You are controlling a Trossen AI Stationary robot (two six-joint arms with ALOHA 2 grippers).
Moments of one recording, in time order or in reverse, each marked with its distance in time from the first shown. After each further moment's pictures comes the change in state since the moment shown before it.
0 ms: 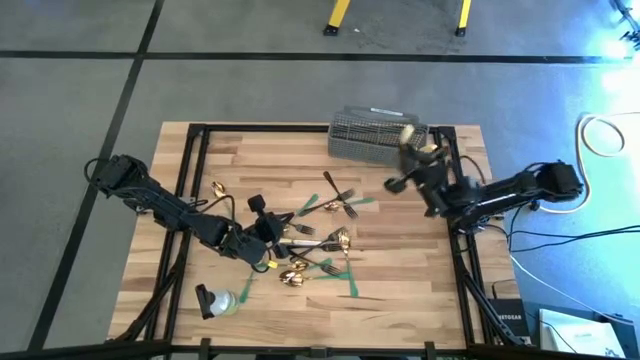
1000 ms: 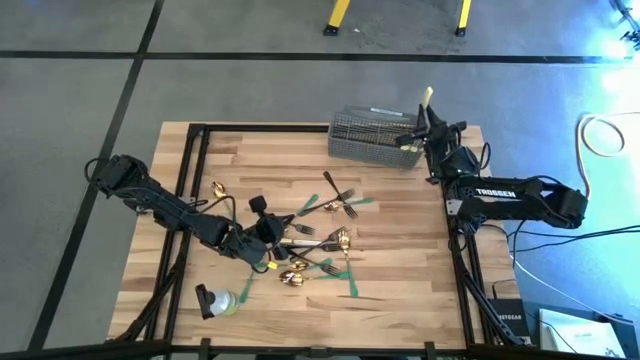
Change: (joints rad) left arm 0.001 0.001 -0.002 -0.015 0.040 0.000; right arm -0.624 -0.050 -0.005 -0.312 -0.124 0.308
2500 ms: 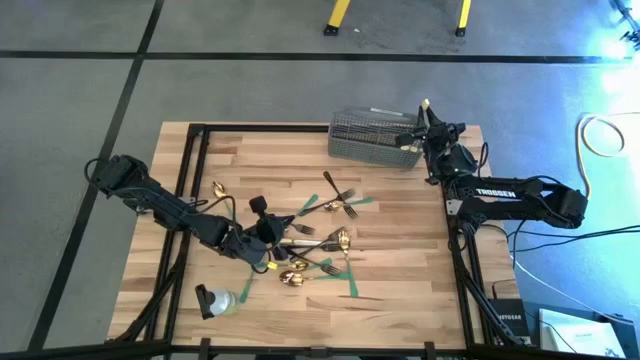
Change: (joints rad) left arm 0.000 0.001 0.000 0.001 0.007 0.000; right arm 0.000 0.000 0.000 -0.069 0.060 0.045
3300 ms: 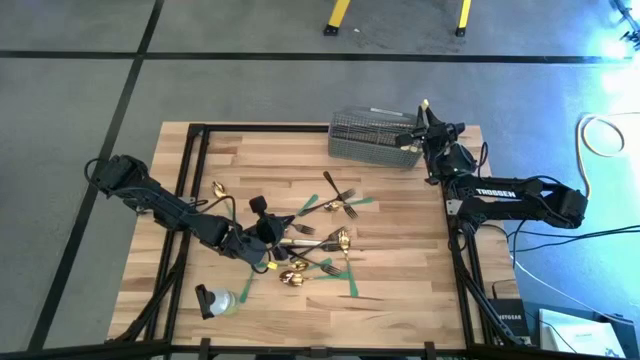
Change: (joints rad) left arm 0.000 0.000 0.000 0.000 0.000 0.000; right arm 0.000 0.000 0.000 -0.018 0.000 0.000
